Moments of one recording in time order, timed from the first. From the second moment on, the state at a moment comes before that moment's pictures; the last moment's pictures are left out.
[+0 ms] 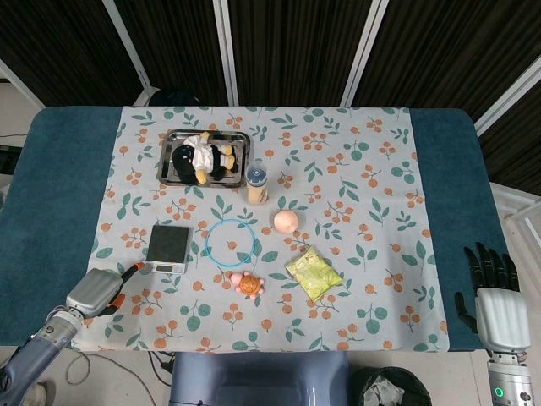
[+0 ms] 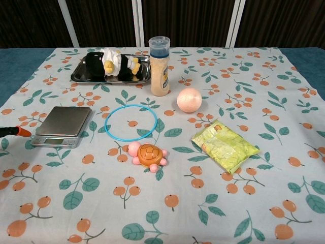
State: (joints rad) left arm -0.40 -1.24 0.06 -1.50 1.48 0.89 0.15; right arm 0.01 -1.22 0.09 -1.69 -1.50 1.58 -0.28
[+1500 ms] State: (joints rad) left arm -0.43 -1.27 0.08 -1.50 1.40 0.86 0.24; right arm 0.01 -1.22 0.09 -1.69 -1.49 1.59 -0.27
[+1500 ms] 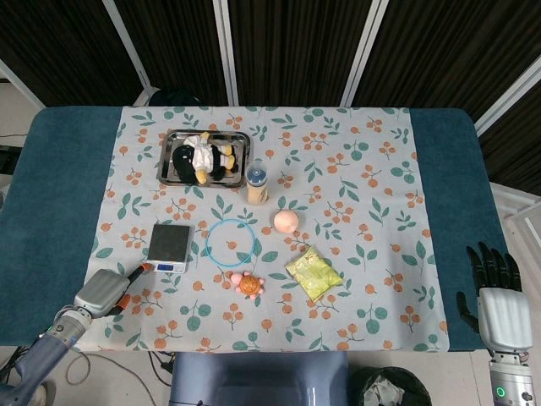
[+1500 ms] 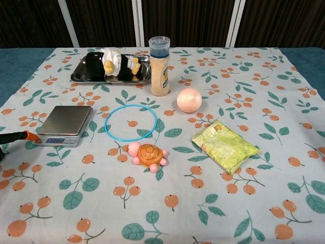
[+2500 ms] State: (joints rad) left arm -0.40 -1.18 0.04 -1.70 1.49 1.13 0.31; right arm 0.01 -1.22 0.09 -1.69 -1.50 1.59 -0.28
